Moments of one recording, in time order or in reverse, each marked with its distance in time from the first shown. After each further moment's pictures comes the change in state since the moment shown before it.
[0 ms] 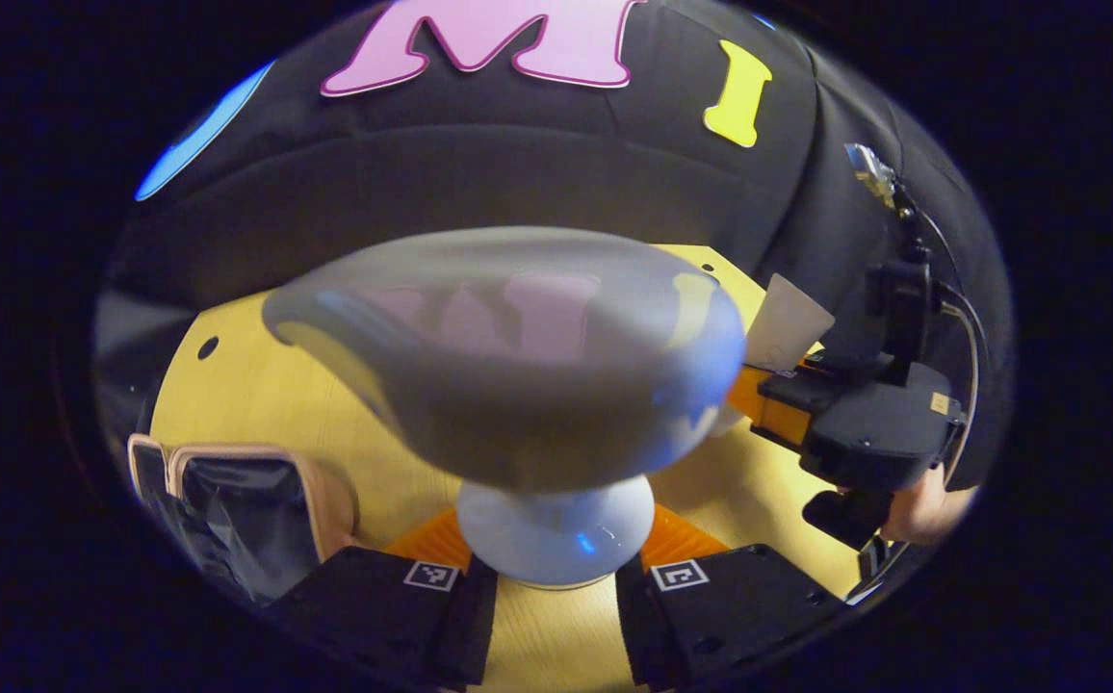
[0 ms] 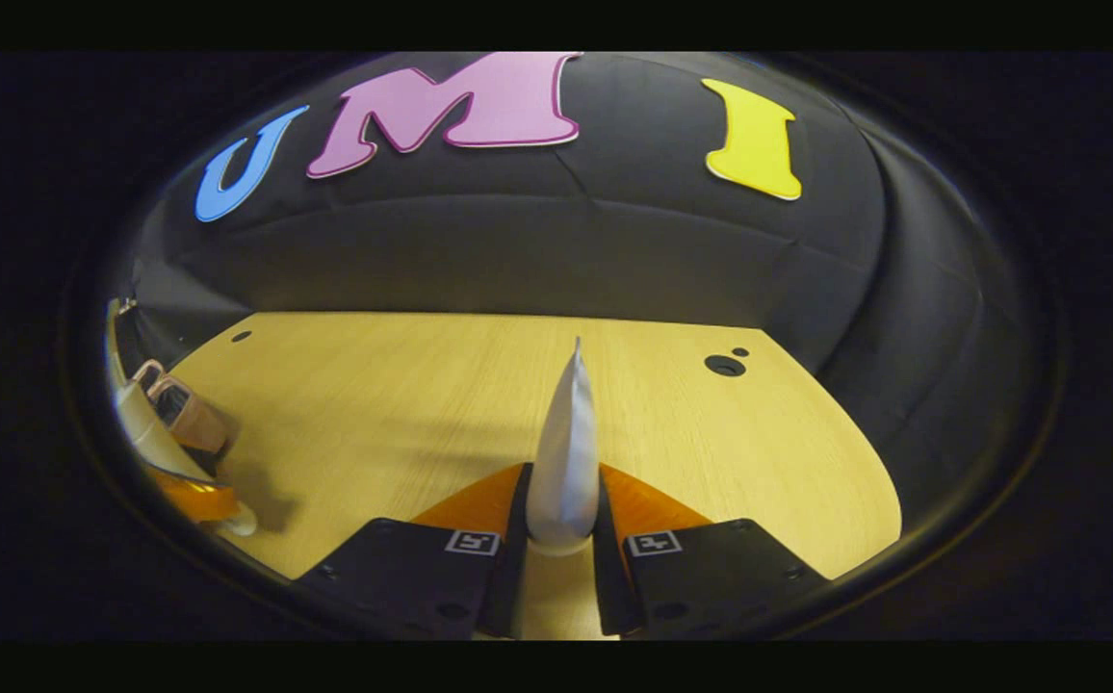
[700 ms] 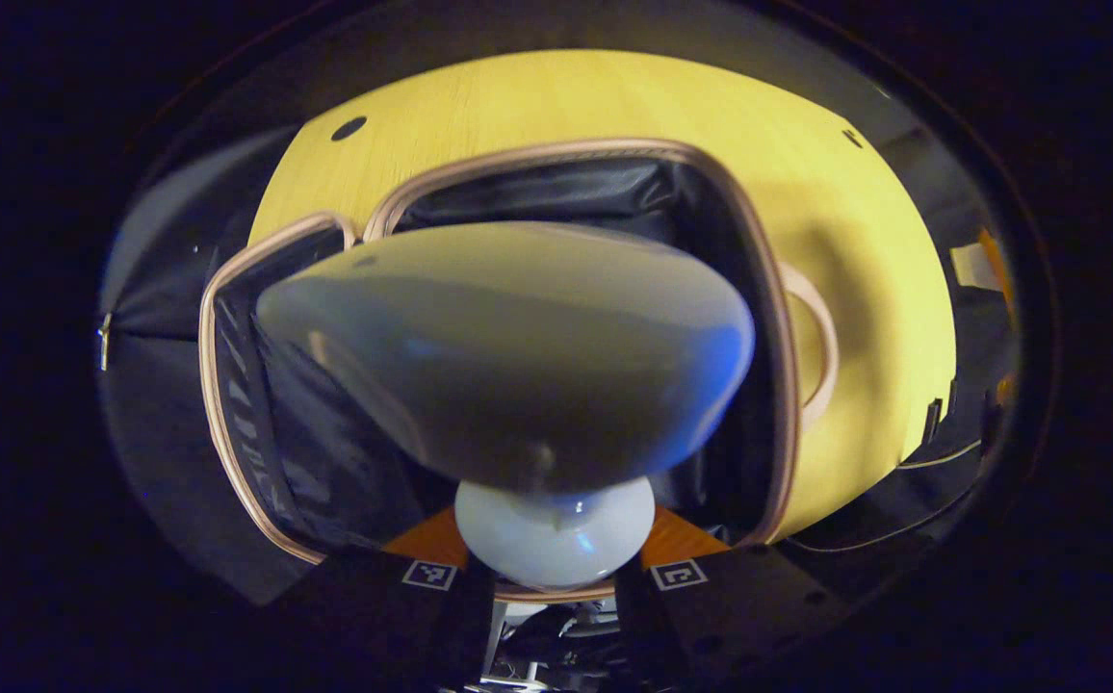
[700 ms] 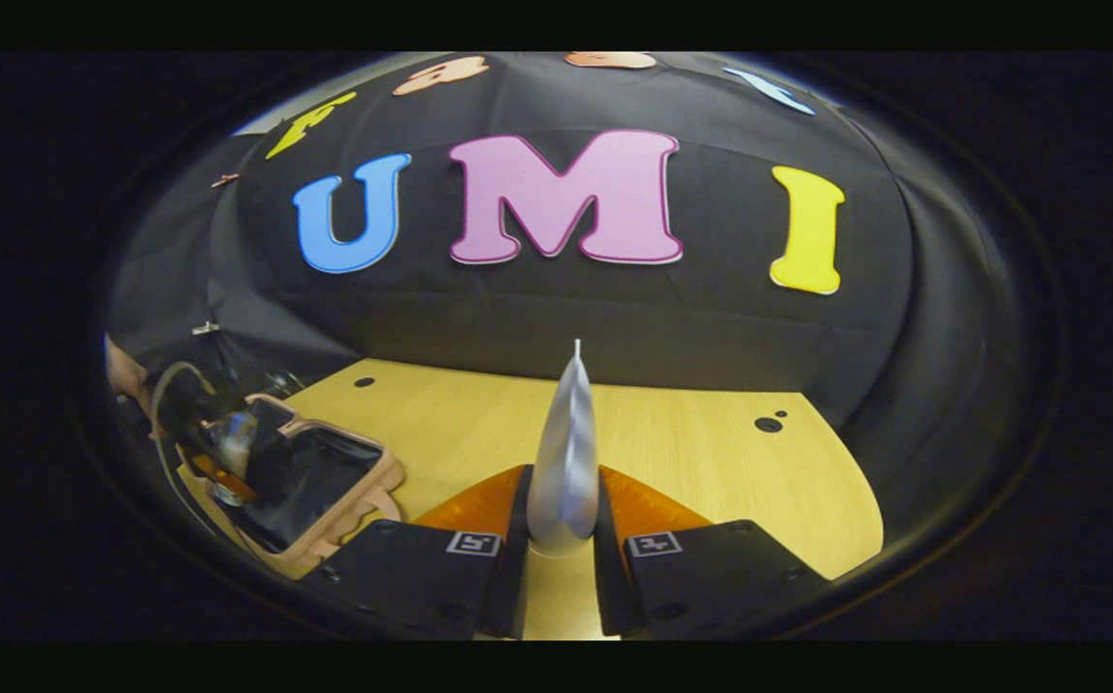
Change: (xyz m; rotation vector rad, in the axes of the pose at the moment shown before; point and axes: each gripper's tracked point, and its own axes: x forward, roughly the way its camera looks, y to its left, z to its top) left arm -0.097 0.242 -0.151 -0.071 0.731 0.258; right arm -0.158 0.111 0.086 -0.035 -0.189 0.172
